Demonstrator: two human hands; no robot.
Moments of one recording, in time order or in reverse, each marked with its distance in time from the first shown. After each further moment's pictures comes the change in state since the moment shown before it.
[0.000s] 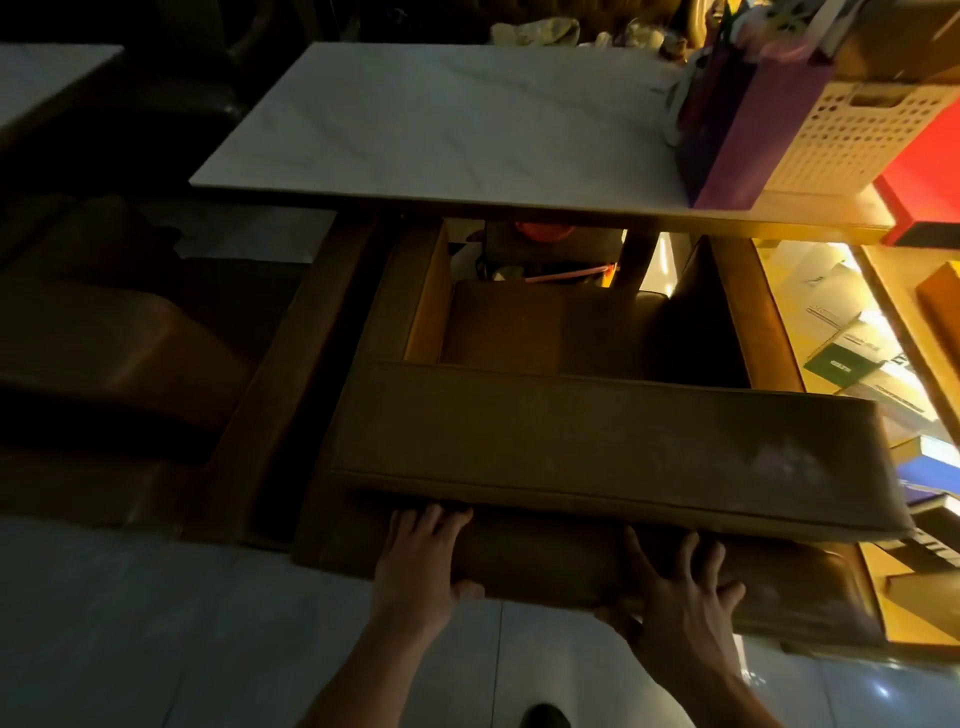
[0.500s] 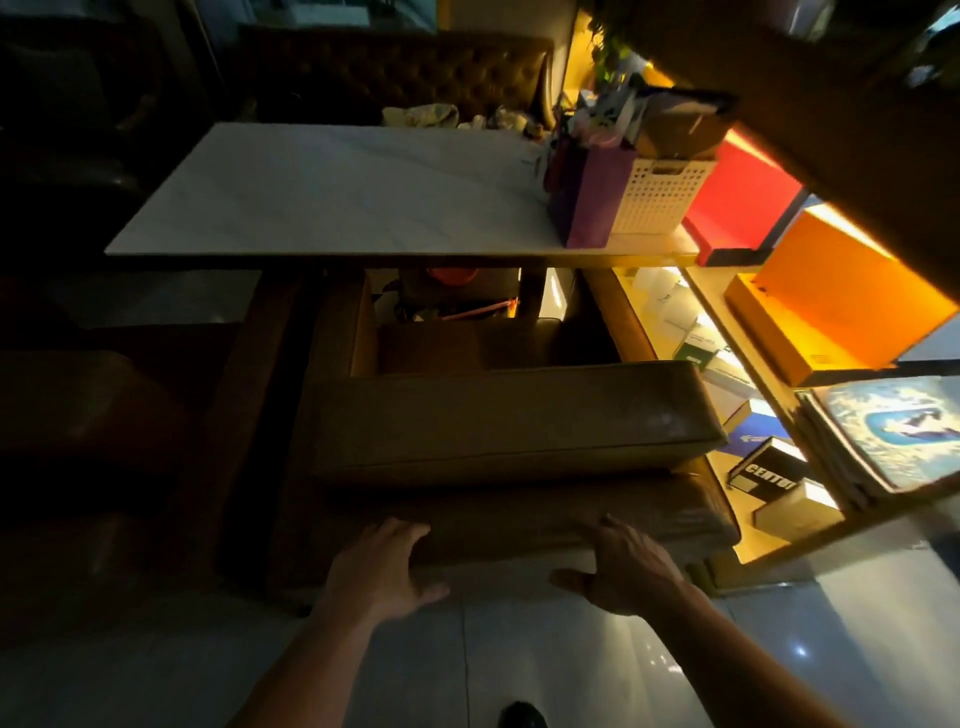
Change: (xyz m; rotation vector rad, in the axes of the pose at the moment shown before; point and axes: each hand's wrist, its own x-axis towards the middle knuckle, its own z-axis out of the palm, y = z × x) left_hand -0.062 -0.013 -0.066 0.016 -0.276 0.179; right_hand -0.086 -0.011 -0.066 0.172 -0.141 -0.025
